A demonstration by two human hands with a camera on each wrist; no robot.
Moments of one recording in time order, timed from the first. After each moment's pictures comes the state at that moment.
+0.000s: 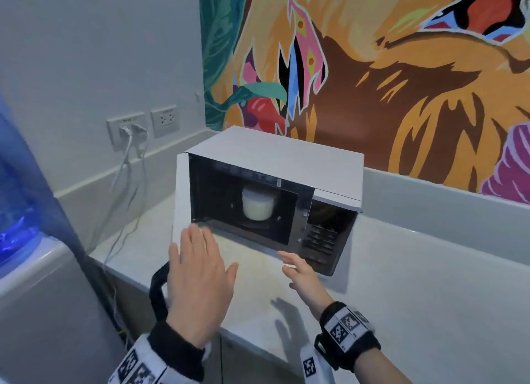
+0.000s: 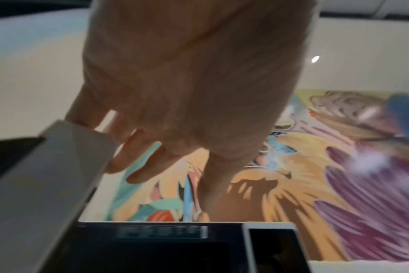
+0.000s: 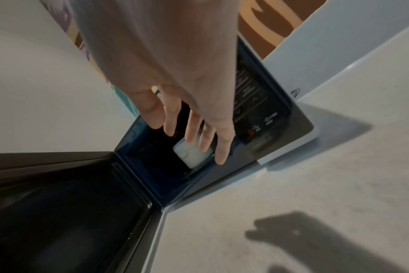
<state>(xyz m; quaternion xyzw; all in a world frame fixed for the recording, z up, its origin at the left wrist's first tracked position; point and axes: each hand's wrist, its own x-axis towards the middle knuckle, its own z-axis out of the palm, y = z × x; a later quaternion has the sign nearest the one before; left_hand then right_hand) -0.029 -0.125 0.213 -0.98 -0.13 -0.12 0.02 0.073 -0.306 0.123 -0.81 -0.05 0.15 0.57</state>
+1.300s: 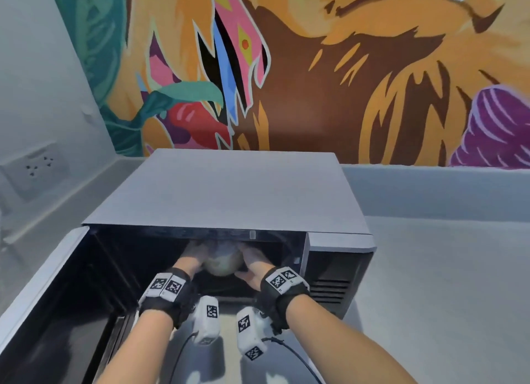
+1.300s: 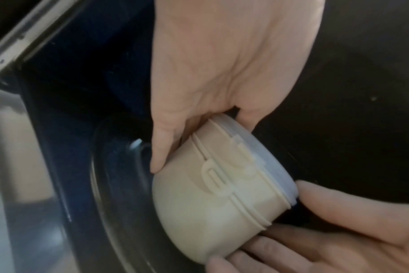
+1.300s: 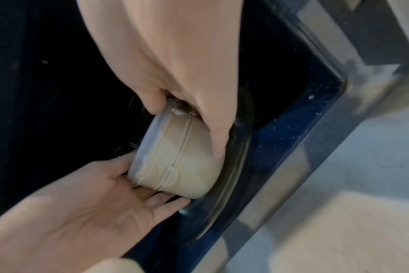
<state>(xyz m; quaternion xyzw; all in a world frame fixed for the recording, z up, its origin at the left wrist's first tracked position) 0.337 -0.079 0.110 -0.81 -0.14 0.13 -0.56 0.304 -0.225 0.098 -0.59 0.24 0.17 0.75</state>
